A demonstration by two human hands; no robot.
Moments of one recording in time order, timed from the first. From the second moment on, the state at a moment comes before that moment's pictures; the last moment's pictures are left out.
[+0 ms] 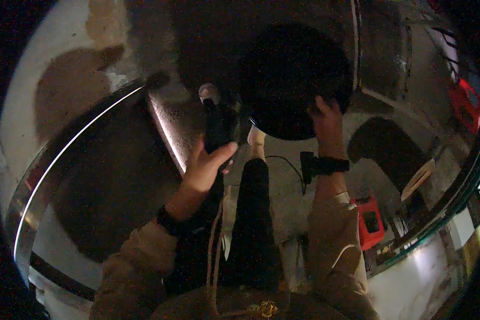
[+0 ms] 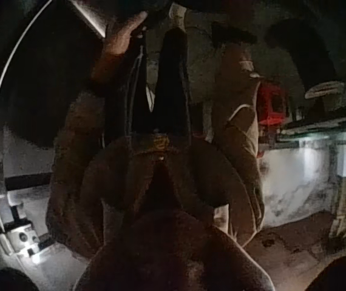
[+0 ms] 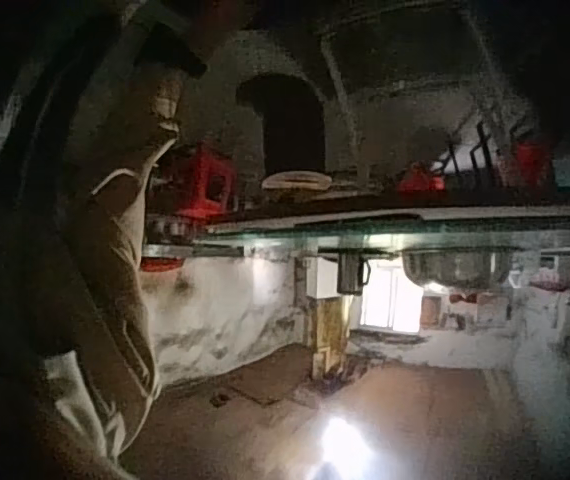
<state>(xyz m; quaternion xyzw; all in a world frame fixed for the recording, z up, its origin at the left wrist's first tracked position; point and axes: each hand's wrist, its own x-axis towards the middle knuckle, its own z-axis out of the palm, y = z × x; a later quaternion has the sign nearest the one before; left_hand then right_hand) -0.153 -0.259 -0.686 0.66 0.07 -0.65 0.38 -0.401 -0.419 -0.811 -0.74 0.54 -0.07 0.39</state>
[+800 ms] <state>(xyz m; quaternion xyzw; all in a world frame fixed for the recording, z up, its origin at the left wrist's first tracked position) -0.221 -0.188 -0.557 0.77 0.02 -0.48 0.42 -0.413 -0.428 -0.761 -0.63 0.49 0.07 0.59</state>
